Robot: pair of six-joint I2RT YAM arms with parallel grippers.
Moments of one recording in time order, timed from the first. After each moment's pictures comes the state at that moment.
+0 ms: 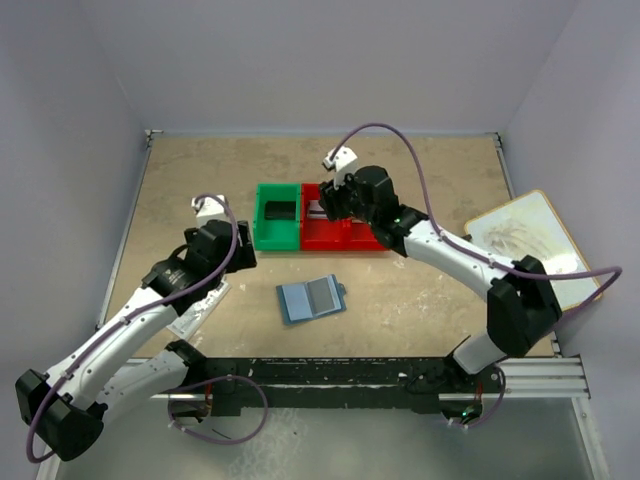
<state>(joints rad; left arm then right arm) -0.60 0.89 0.83 -0.66 -0.52 -0.55 0.67 1.57 1.15 0.06 0.06 -0.16</state>
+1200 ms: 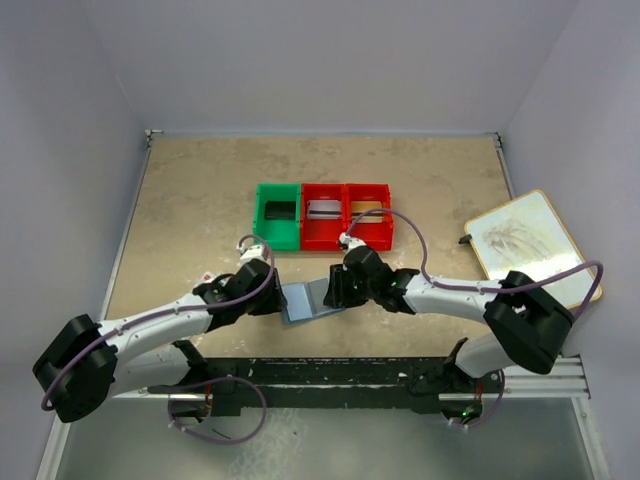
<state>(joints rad) -0.81 1.09 0.46 -0.27 -0.19 -0.87 0.90 1.44 0.64 -0.03 -0.04 0.71</state>
